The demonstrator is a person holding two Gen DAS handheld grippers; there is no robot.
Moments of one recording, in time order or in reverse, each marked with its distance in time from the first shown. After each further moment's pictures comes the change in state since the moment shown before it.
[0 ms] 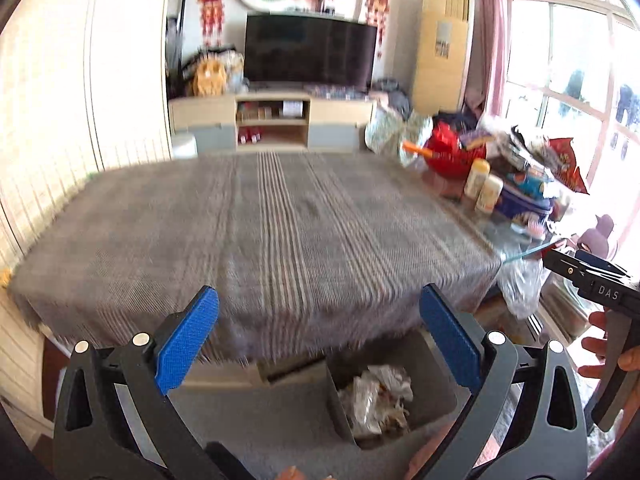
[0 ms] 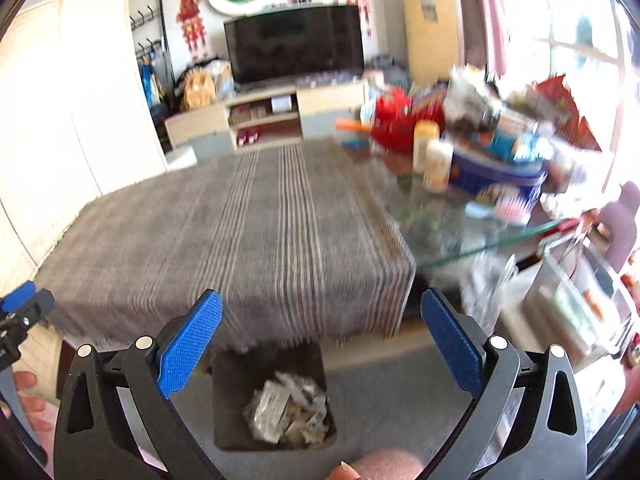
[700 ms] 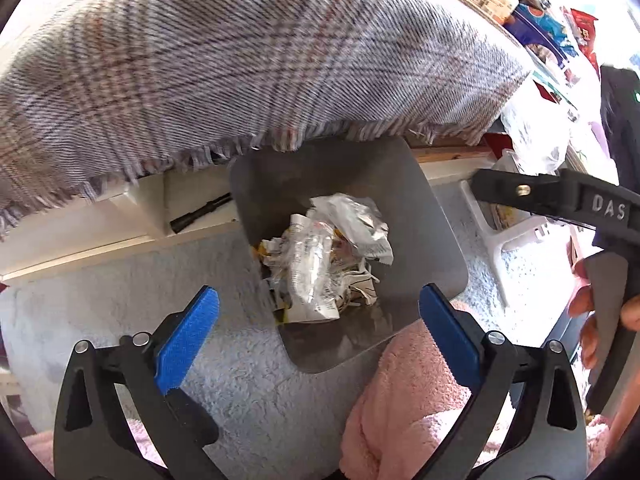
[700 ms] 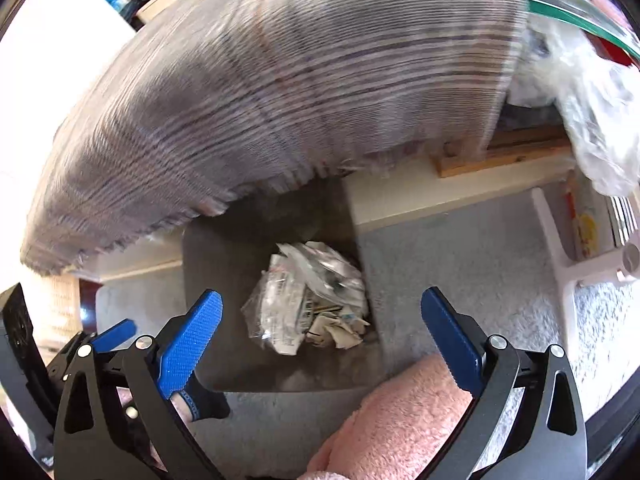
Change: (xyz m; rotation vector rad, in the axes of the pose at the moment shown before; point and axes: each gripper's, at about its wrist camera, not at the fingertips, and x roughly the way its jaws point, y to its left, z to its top) left arm 0.169 -0.045 -0.165 -0.020 0.631 -0.179; right arm 0.170 -0.012 -0.113 0.145 0.606 0.124
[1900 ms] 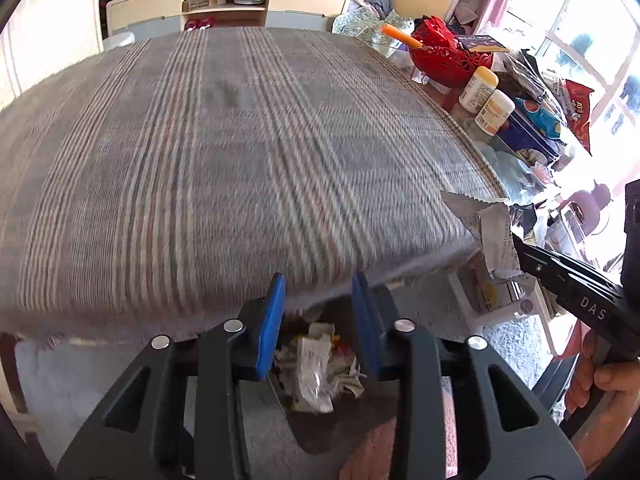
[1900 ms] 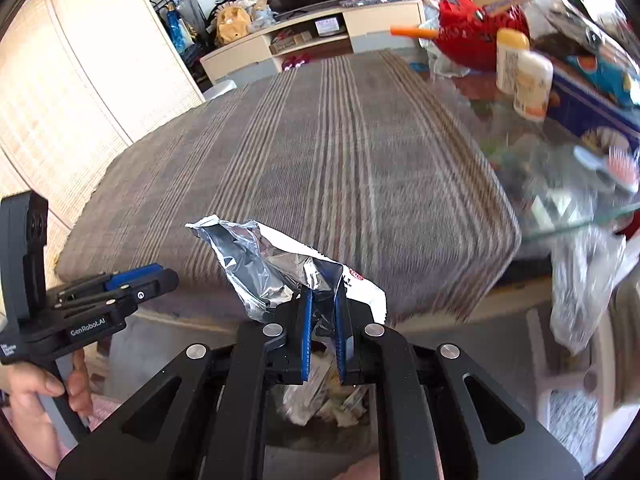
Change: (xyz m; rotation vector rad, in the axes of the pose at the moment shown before) left arm -0.079 0.000 0.115 -0.020 -0.181 -0.007; right arm -0.087 0.025 0.064 -0.175 -0.252 0.105
